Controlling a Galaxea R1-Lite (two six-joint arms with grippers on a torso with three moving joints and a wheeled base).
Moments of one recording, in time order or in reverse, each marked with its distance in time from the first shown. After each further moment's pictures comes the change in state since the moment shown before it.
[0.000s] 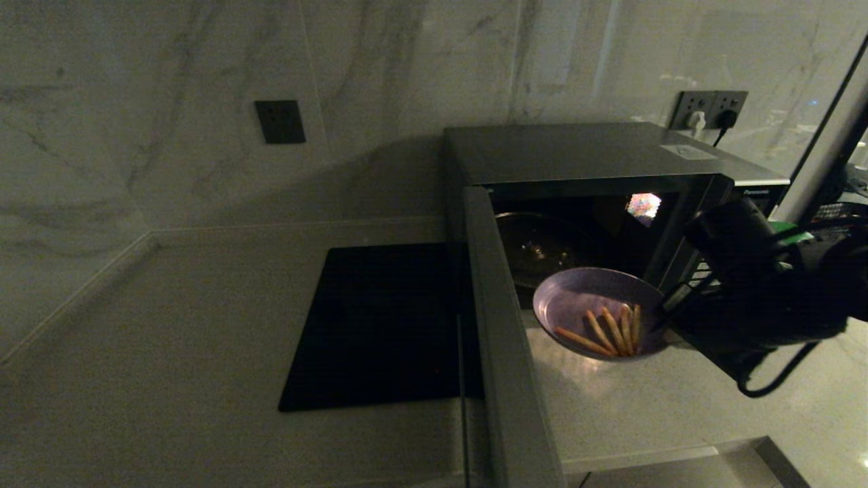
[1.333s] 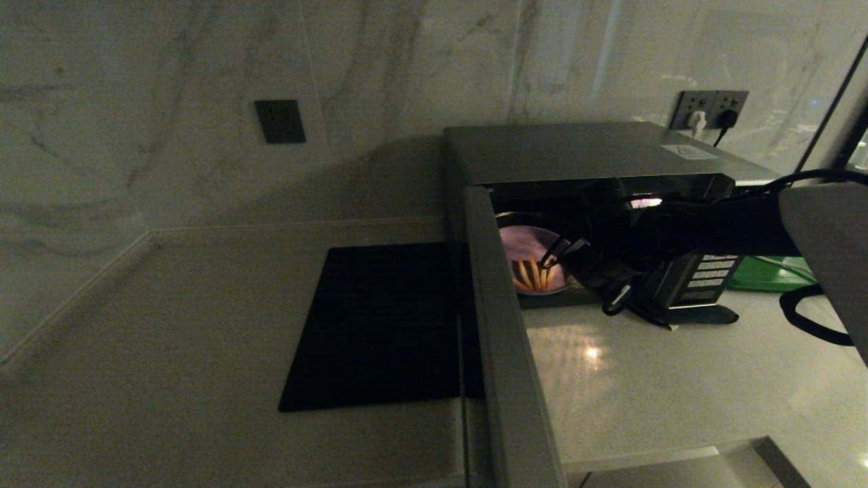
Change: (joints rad) left arm 0.000 0.000 0.000 0.000 0.000 0.000; right arm 0.030 0.540 -0.683 -0.003 0.064 0.020
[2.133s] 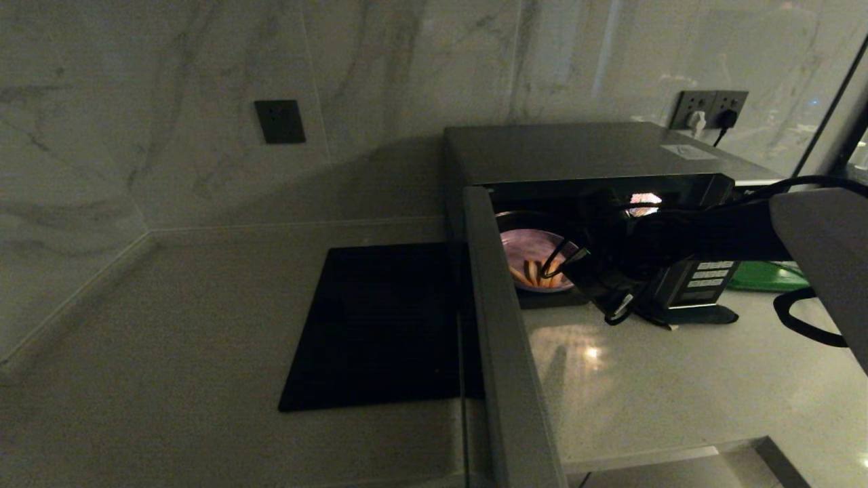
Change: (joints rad) left arm 0.000 0.000 0.000 0.000 0.000 0.000; right arm 0.000 0.012 0.027 0.016 -0.032 0.020
